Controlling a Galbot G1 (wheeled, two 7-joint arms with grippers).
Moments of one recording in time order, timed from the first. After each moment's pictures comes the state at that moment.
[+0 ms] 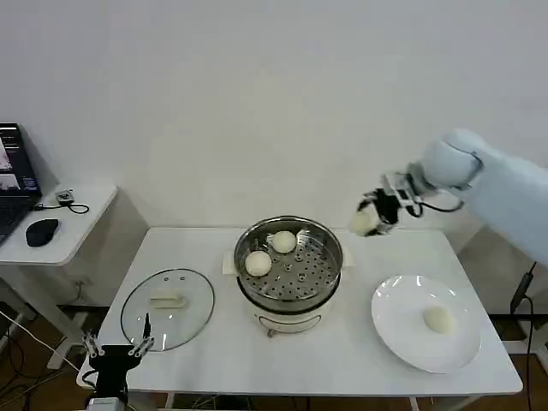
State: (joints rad) left arm 1.74 -1.39 -0.70 -2.12 0.13 0.02 -0.17; right arm 0.49 0.86 -0.98 1.39 0.10 -0.20 -1.13
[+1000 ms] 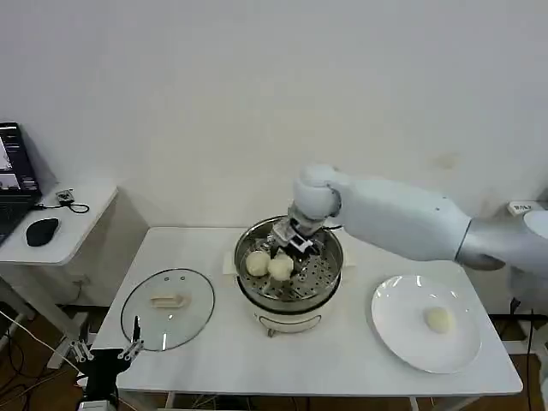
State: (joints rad) left arm 1.76 -1.41 -0.74 -2.12 0.12 0.01 -0.17; right arm 0.39 1.14 -1.12 1.37 -0.01 -0.03 -1.20
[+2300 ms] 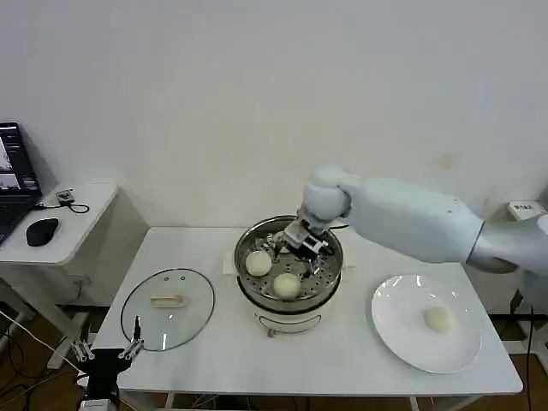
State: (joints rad) left arm 1.74 -1.40 -0.73 -2.10 0.12 0.01 -0.17; right arm 0.44 1.03 -1.06 1.37 0.01 -0.02 -1.17
